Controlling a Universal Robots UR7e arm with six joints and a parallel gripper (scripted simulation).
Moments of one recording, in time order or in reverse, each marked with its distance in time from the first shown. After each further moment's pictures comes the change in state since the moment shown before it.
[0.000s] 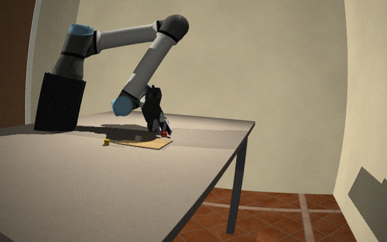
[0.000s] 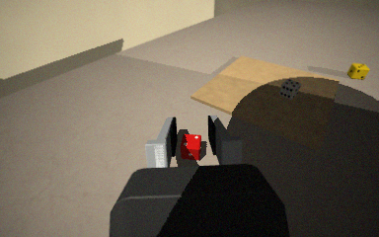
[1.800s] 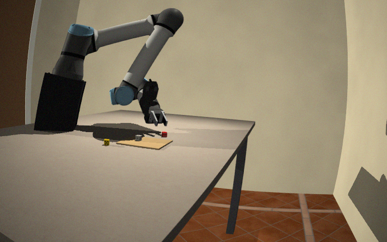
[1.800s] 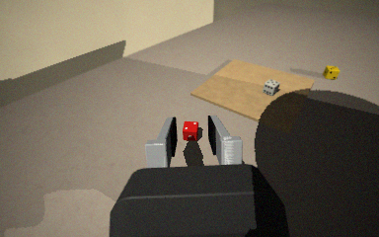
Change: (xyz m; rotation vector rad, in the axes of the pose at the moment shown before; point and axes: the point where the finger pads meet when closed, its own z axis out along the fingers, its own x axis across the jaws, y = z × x) arm 0.000 -0.001 -0.050 0.000 0.000 0.000
